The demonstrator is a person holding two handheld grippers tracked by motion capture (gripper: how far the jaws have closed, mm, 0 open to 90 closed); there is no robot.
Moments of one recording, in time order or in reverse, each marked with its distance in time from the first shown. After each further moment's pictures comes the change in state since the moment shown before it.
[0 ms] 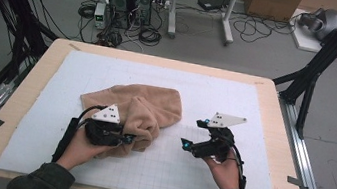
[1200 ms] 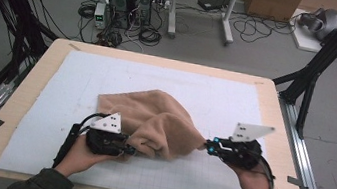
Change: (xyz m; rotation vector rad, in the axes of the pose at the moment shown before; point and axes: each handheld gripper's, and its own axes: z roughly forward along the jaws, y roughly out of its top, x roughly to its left) left arm -0.029 0.007 0.001 -0.042 -0.118 0.065; right arm 0.012 -0.005 -0.088 0.058 0.062 -0.130
